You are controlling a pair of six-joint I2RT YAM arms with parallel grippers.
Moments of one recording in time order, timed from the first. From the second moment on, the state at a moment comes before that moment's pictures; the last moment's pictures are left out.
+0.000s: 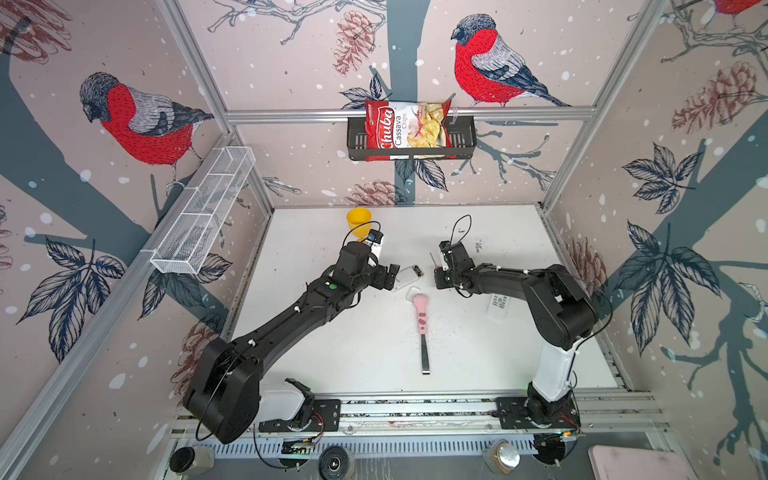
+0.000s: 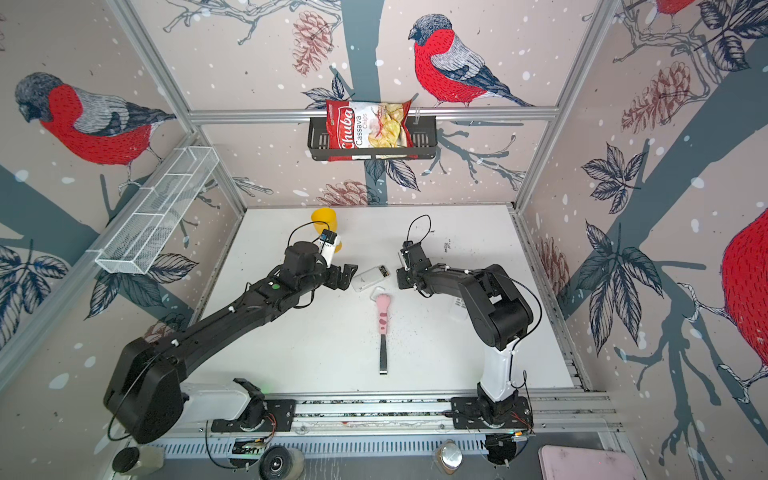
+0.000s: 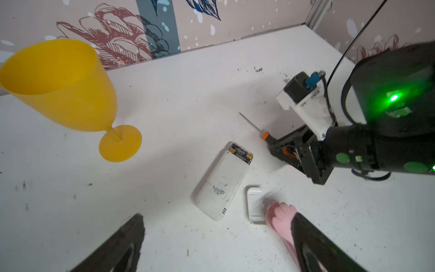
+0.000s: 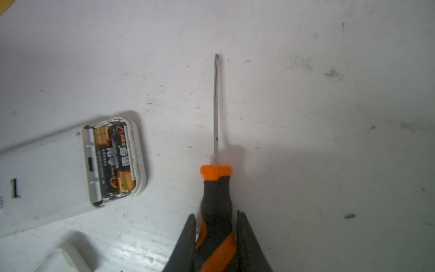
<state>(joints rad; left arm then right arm) -0.56 1.30 0.88 -0.11 0.01 -0.15 0.56 1.90 1.04 -0.08 0.04 0.24</state>
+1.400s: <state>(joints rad) -0.62 1.45 0.61 0.72 0.28 -0.84 0.79 1.28 0.63 0.26 -0.18 0.23</state>
